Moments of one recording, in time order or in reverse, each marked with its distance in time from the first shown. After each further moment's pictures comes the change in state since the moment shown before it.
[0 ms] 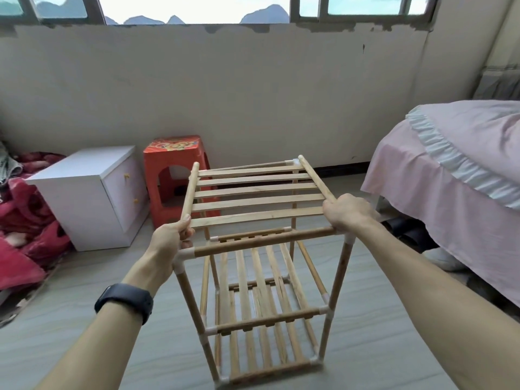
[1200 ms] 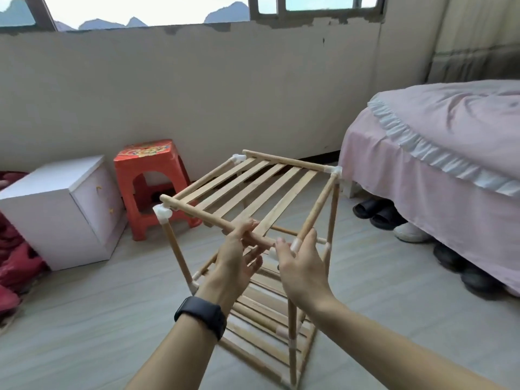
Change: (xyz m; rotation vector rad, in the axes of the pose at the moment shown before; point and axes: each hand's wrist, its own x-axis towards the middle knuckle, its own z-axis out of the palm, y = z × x) left_hand -0.089 -0.035 0.128 -0.155 -0.307 -0.230; right_hand -0.176 0.004 0.036 1.045 -0.102 -0.089
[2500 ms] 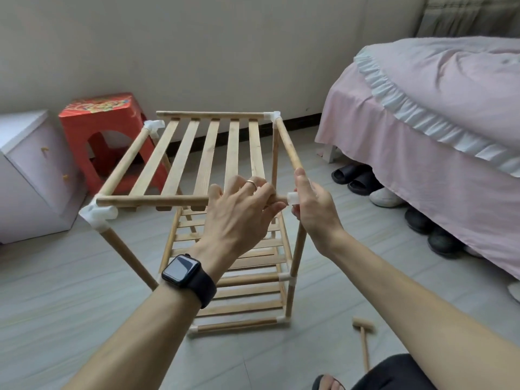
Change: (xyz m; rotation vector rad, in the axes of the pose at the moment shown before) left_hand 0.021 -0.019 0.035 1.732 0.080 1.133; right_hand 0.079 0.034 -0.060 0.138 0.052 0.001
